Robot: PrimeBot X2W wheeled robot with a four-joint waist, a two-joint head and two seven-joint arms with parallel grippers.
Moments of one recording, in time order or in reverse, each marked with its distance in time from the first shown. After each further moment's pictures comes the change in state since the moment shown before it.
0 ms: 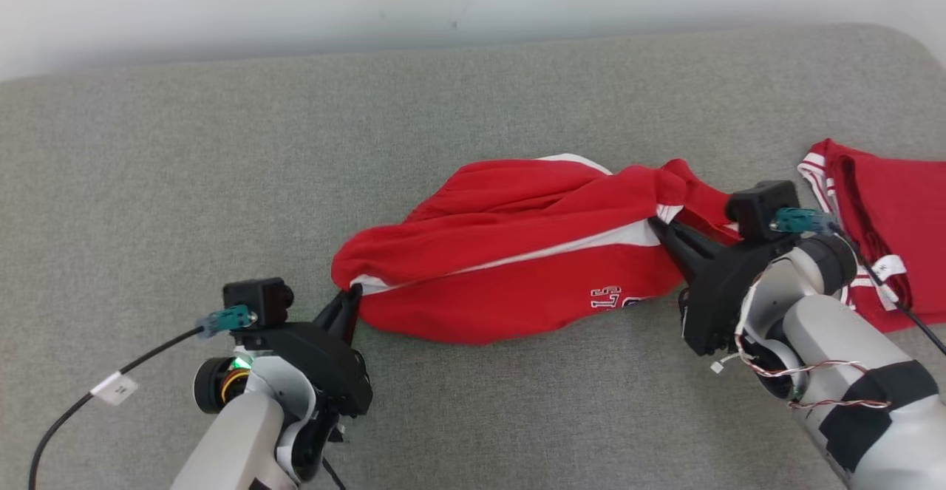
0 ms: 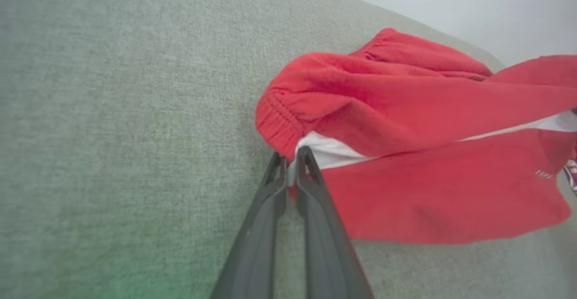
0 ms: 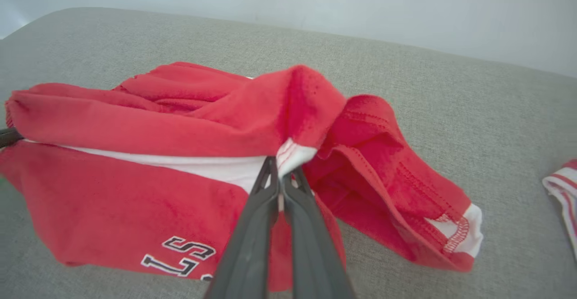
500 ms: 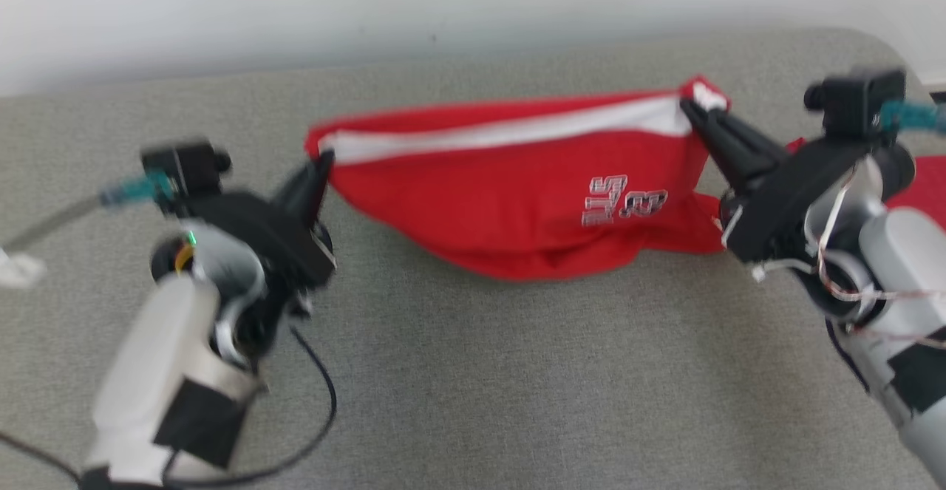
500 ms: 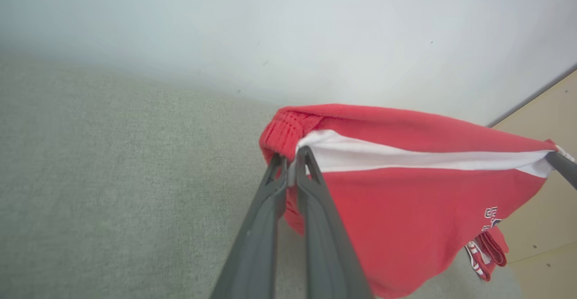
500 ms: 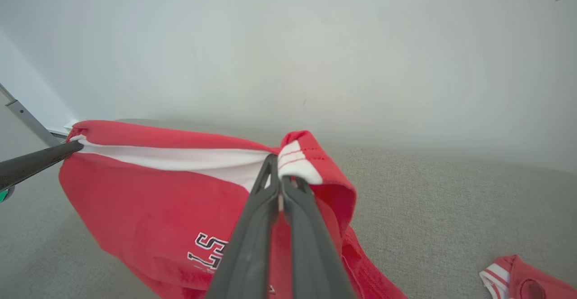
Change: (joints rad) left arm -0.135 0.054 0.074 -0.192 -0.149 0.000 0.156; right arm -0.044 -0.078 -0.140 -0.258 0.115 0.000 0.094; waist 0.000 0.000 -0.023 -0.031
